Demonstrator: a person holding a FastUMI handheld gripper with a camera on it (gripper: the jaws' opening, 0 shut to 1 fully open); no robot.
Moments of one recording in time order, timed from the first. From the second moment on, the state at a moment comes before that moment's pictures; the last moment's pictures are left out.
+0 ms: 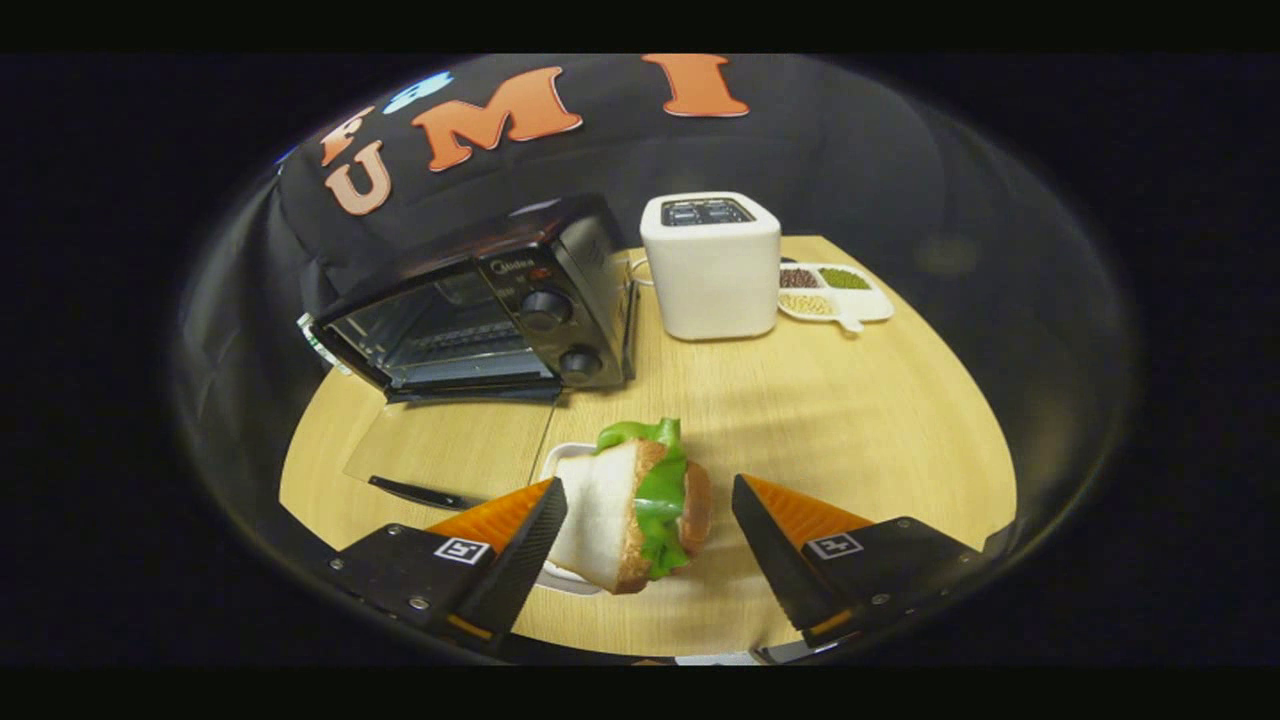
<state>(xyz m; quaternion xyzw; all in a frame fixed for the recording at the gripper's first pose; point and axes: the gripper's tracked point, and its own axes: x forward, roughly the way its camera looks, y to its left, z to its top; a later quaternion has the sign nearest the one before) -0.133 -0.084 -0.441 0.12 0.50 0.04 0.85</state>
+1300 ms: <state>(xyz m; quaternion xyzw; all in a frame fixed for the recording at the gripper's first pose) -0.107 -0.033 -0.349 0.20 0.45 0.03 0.87</state>
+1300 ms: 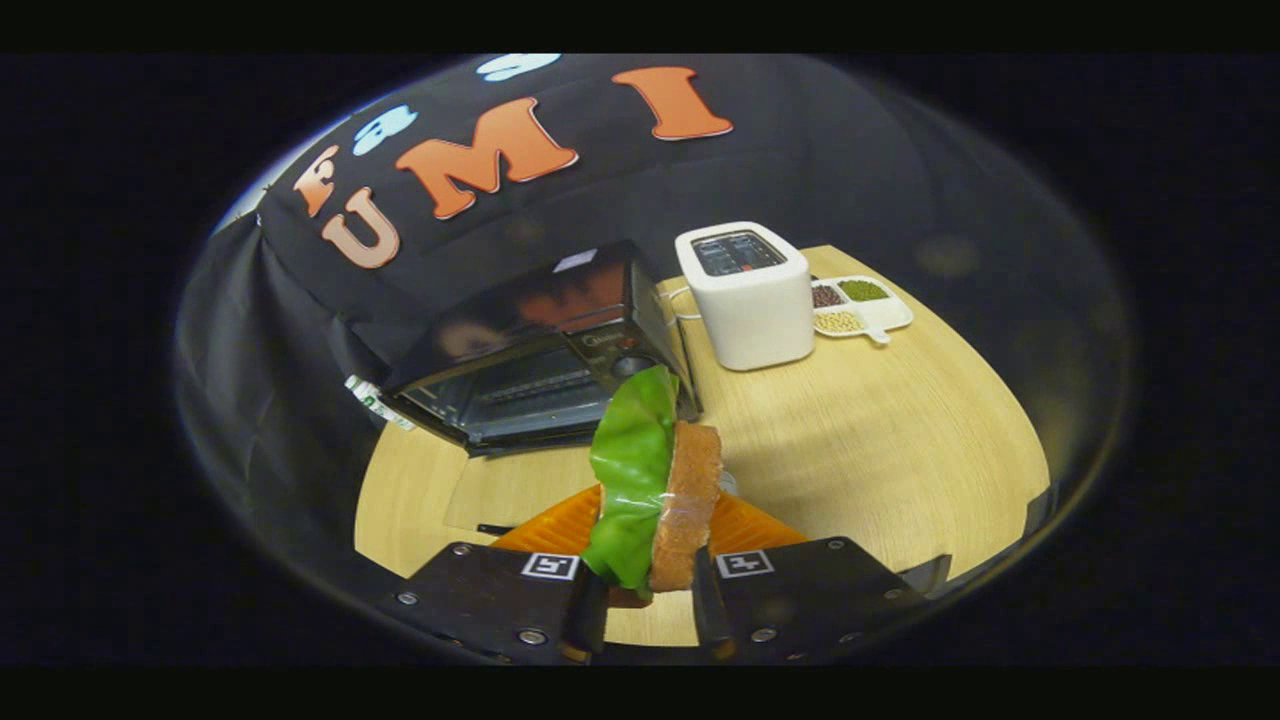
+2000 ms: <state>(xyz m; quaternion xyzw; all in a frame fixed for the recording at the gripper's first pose) -0.062 0.104 -0.327 0.29 0.40 0.08 0.87</state>
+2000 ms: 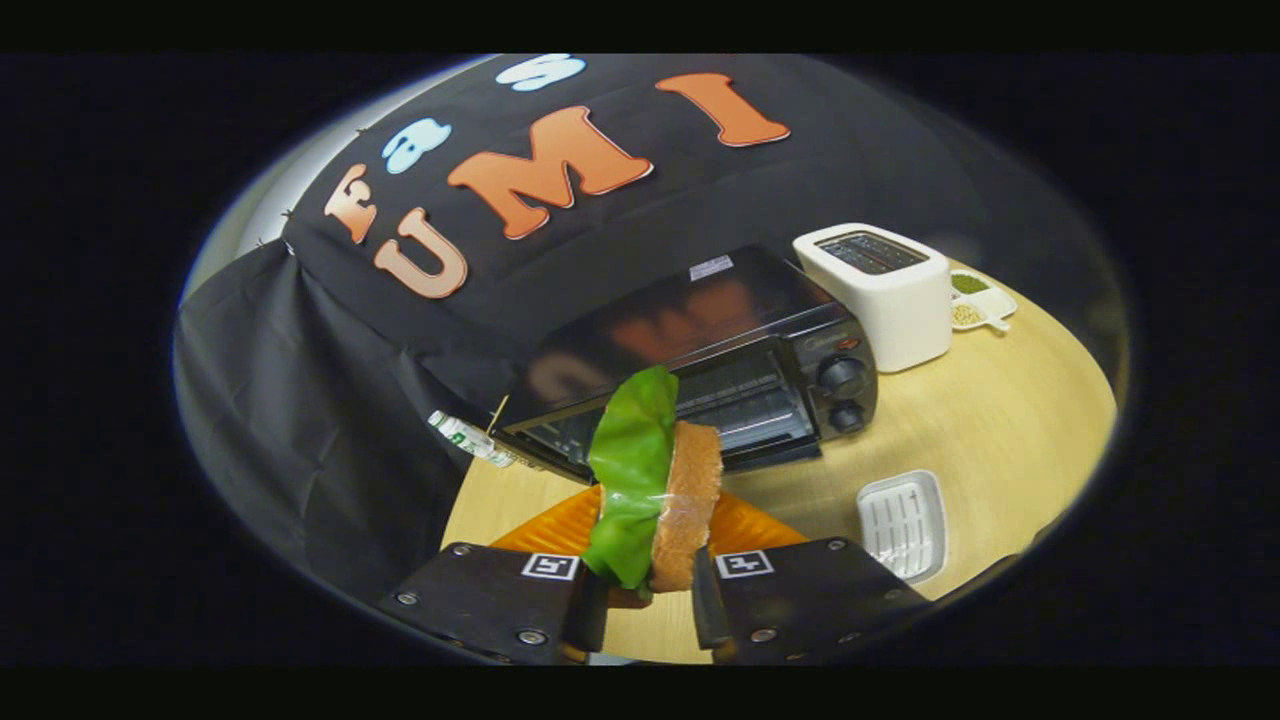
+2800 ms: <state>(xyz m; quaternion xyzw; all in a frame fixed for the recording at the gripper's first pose) -0.011 0.148 -0.374 0.41 0.36 0.04 0.84</state>
